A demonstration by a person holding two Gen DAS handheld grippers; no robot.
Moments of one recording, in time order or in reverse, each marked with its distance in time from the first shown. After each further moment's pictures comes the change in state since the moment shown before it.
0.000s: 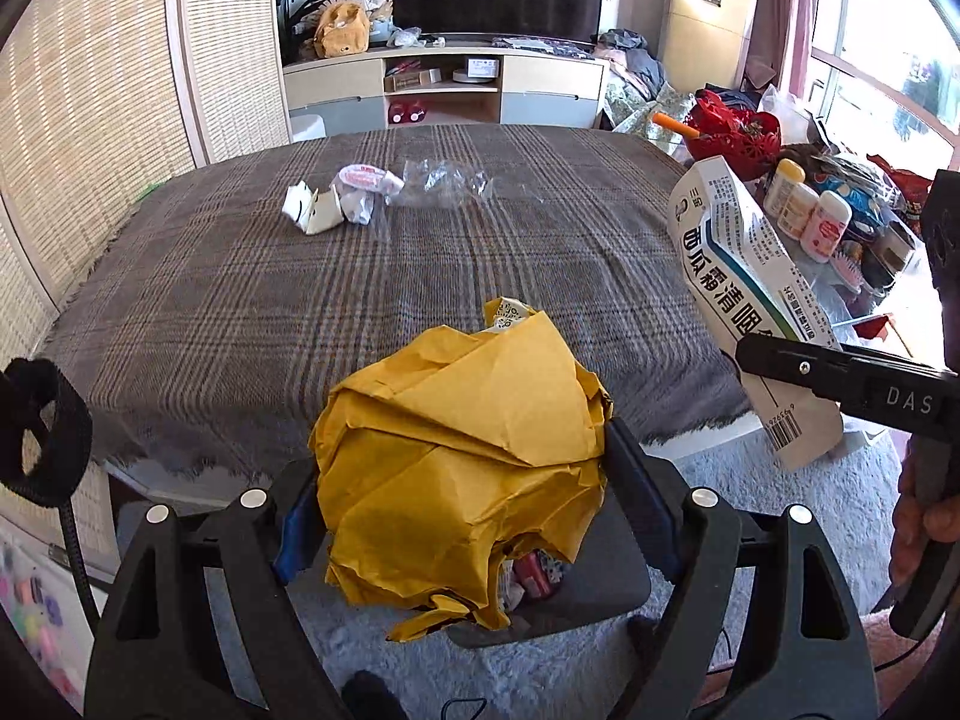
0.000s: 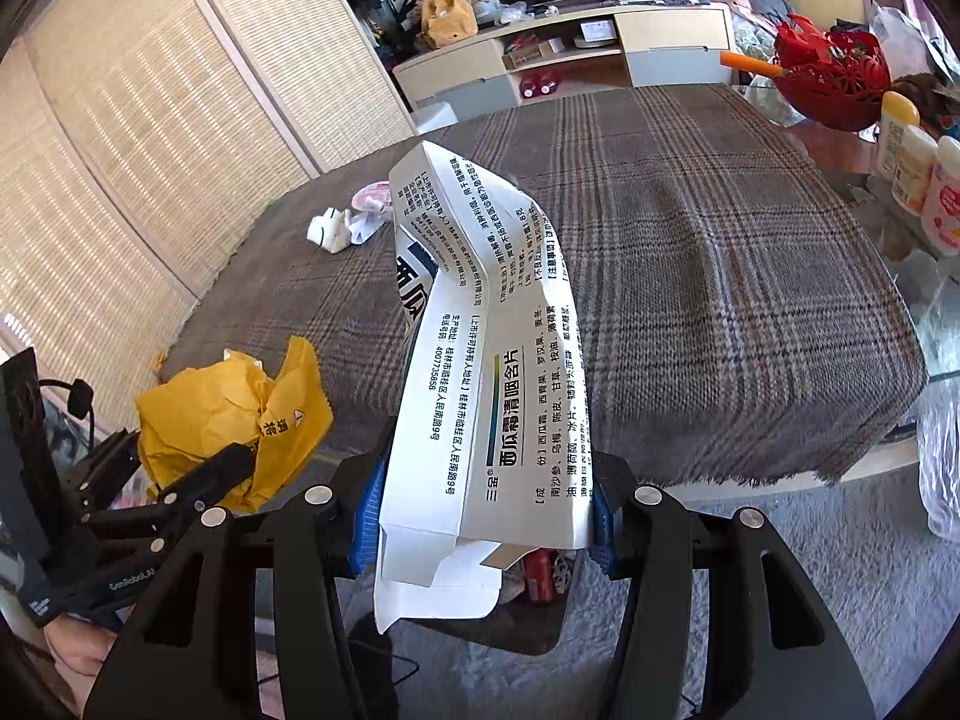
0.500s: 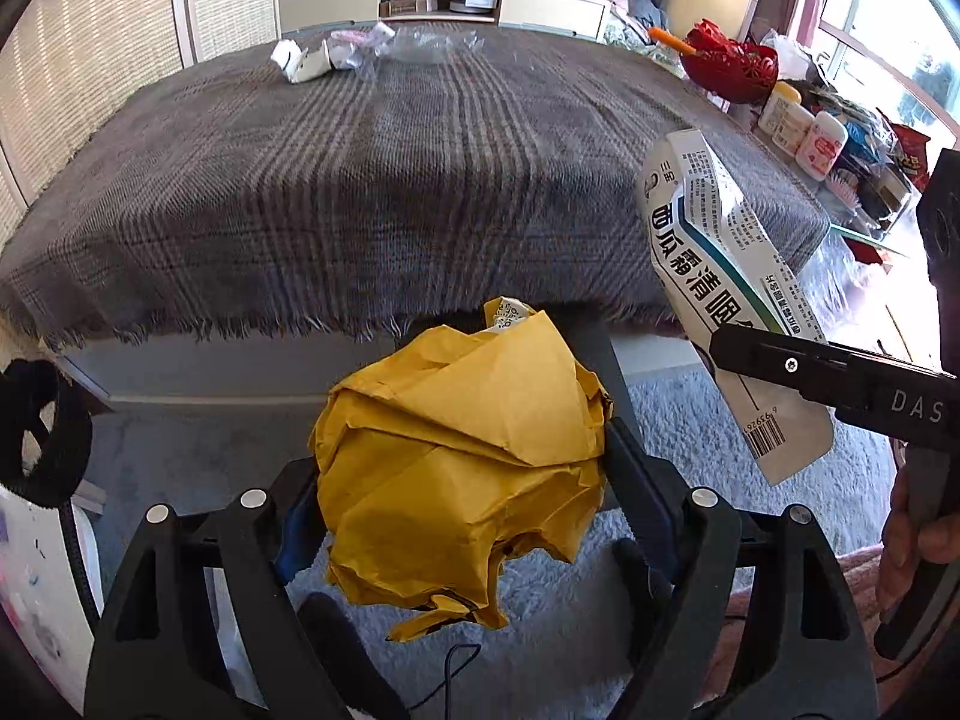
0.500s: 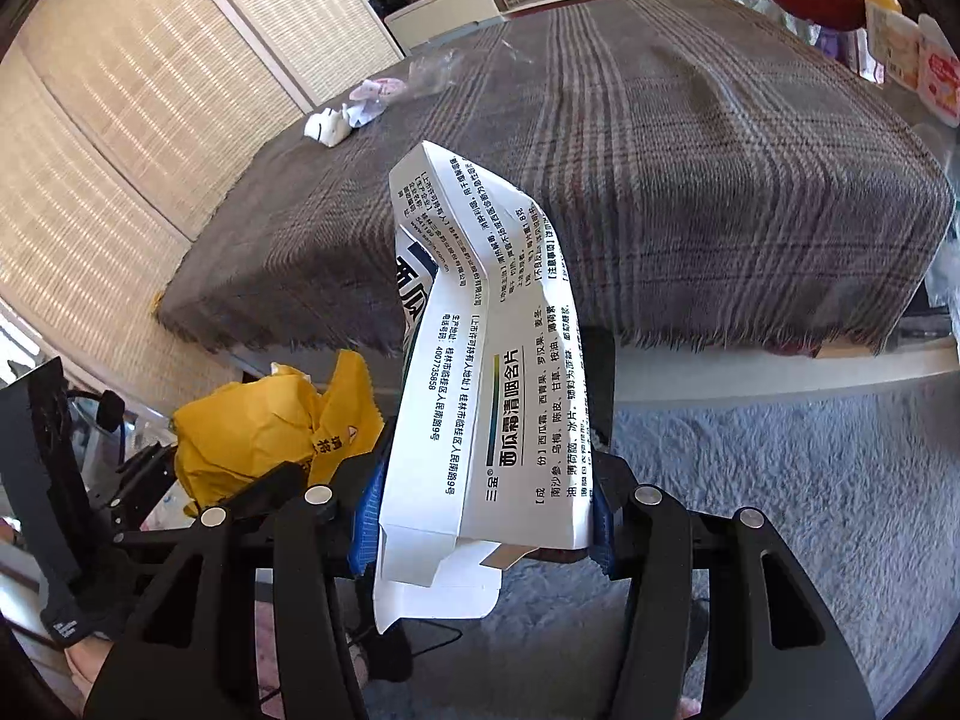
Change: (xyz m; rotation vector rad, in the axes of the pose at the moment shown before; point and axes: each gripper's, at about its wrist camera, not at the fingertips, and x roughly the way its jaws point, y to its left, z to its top) left arm 0.032 -0.001 -0.091 -0.040 0.153 -0.050; right arm 0.040 0.004 -0.089 0.063 0.128 0.027
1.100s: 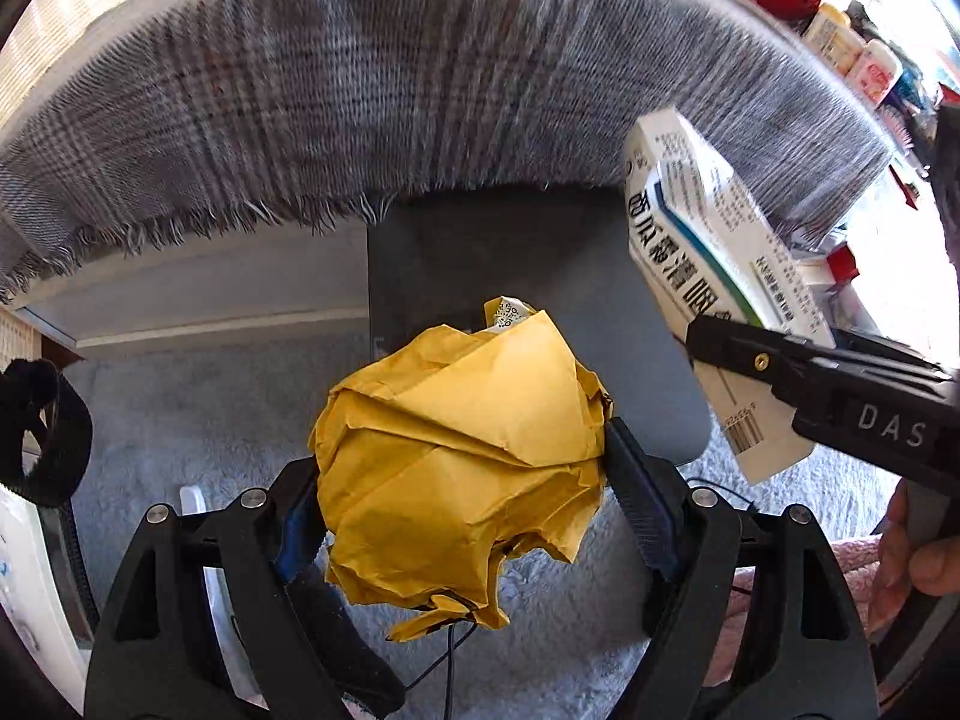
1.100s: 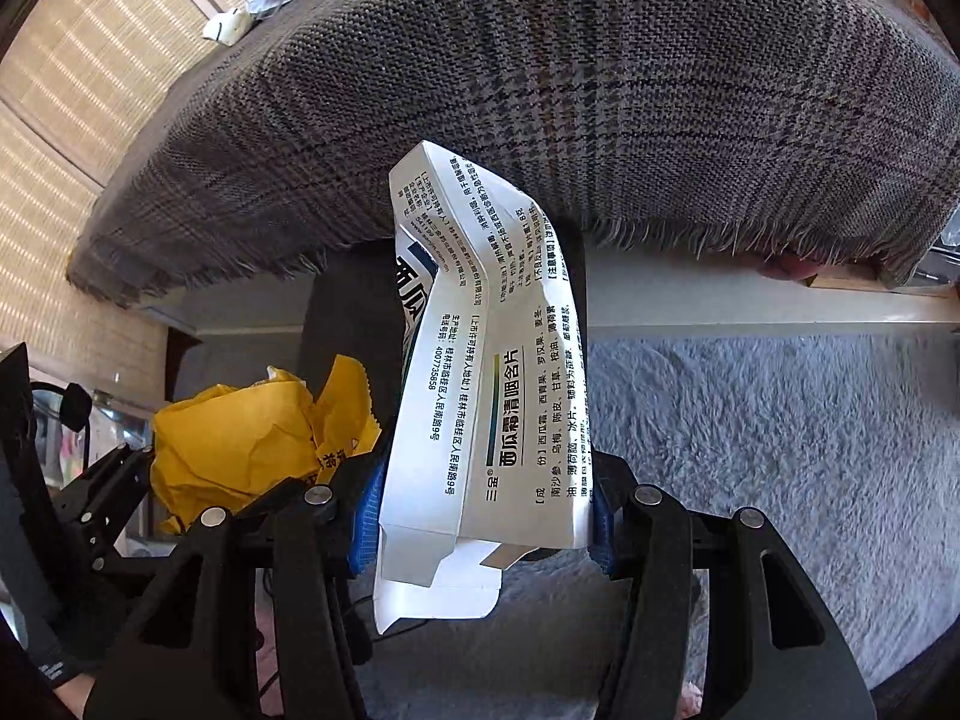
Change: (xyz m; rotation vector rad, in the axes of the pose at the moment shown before) left arm 0.088 0.004 -0.019 -0.009 0.210 0.005; right arm 0.075 -0.015 -0.012 0.014 0.145 -0.158
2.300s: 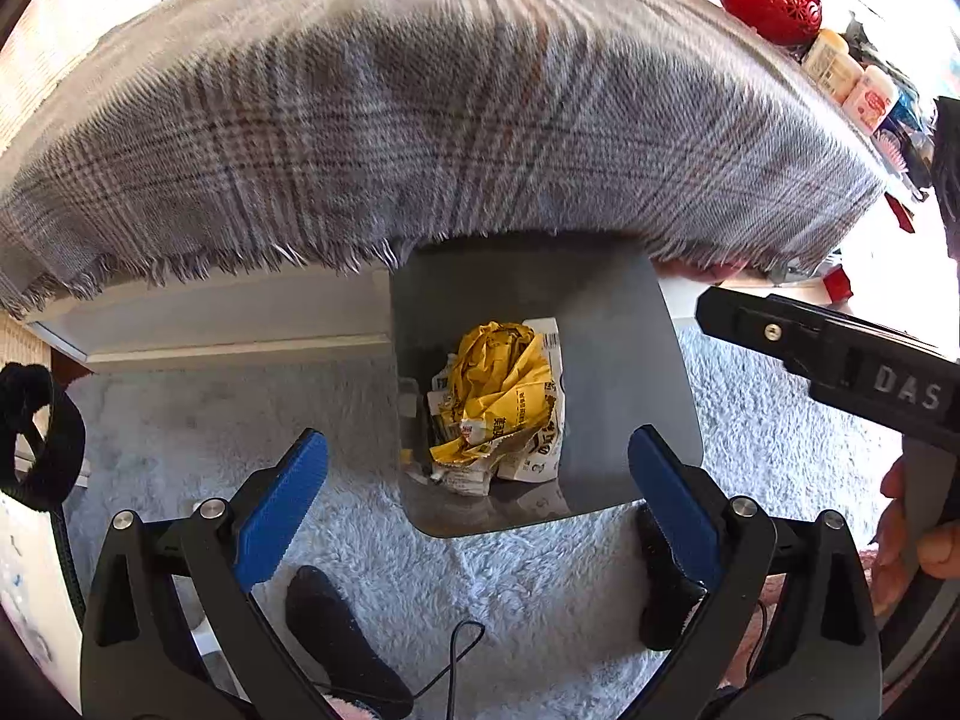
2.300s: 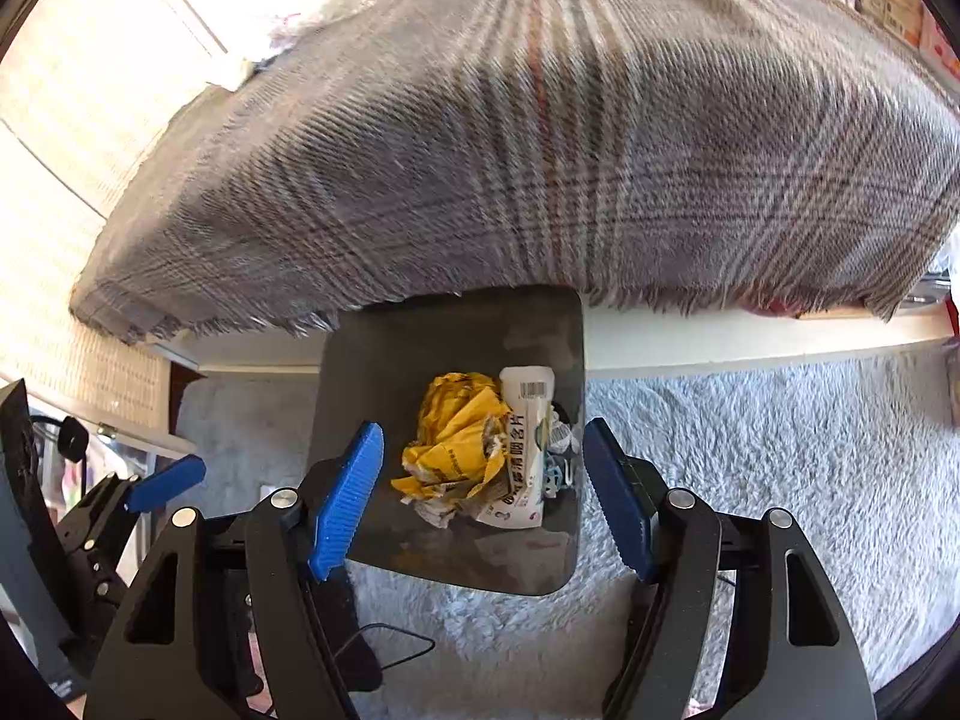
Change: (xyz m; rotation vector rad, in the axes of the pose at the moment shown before) left arm -0.036 0.007 0.020 -0.008 -0.052 0.004; right arm -0.030 0.016 0.024 0.010 -0.079 0.010
